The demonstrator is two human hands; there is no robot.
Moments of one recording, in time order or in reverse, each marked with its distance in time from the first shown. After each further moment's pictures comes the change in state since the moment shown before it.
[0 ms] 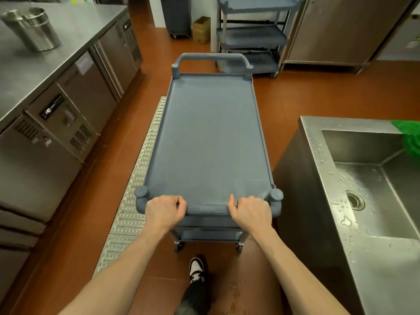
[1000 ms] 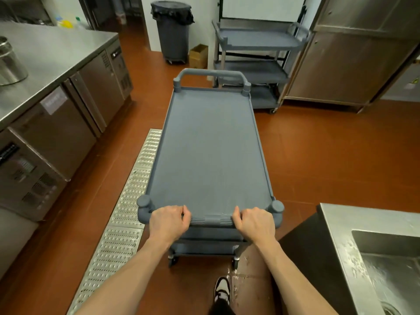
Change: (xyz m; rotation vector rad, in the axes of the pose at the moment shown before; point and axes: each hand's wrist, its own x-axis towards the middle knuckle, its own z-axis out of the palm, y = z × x) left_hand 0.413 0.029 0.096 -0.014 0.022 0.005; right_hand 0.428 0.066 0.011 -0.015 0.055 0.014
